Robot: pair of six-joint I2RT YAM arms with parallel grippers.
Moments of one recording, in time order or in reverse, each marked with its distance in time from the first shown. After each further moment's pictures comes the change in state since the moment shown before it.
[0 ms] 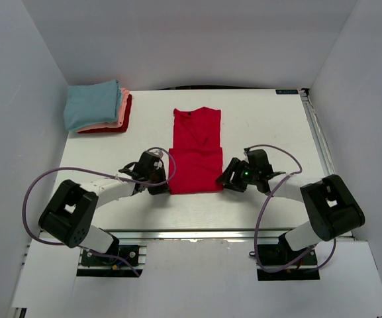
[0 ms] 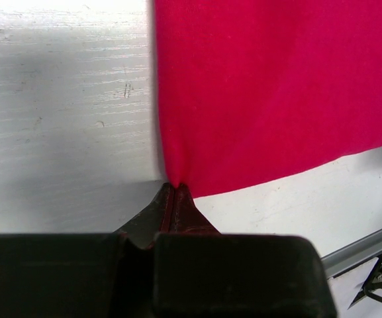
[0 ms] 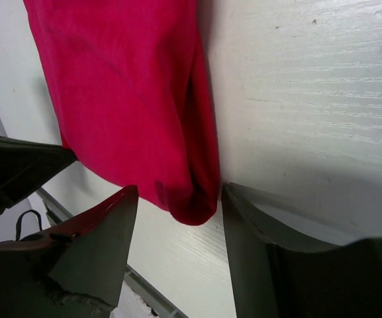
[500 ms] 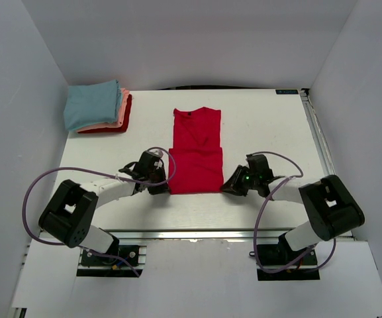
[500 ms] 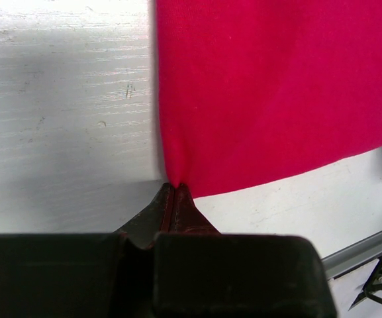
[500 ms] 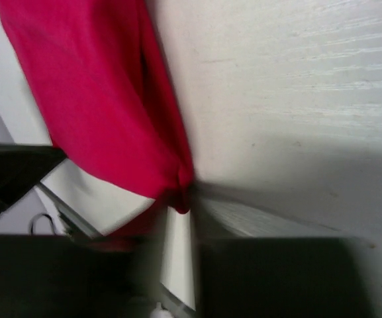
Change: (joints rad) left arm 0.000 0.000 0.008 -0.013 -0.002 0.000; right arm 0.000 -0.003 -0.058 0.026 -0.007 0.106
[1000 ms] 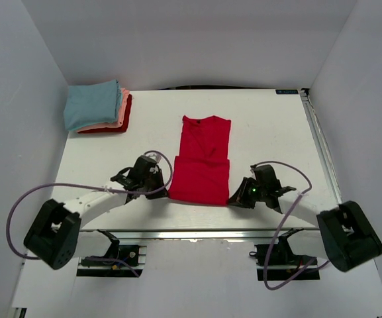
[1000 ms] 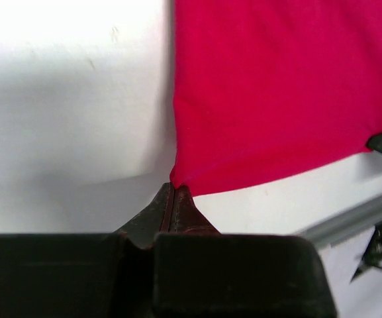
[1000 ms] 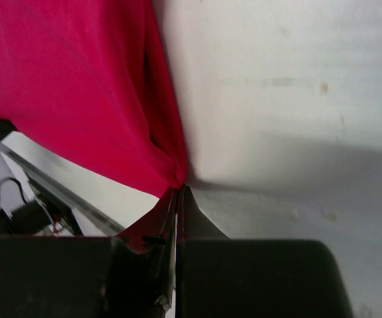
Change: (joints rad) left arm -0.025 -0.171 -0.051 -0.085 -0.011 0.004; right arm 0.002 -0.220 -0.126 -0.171 -0.008 -0.068
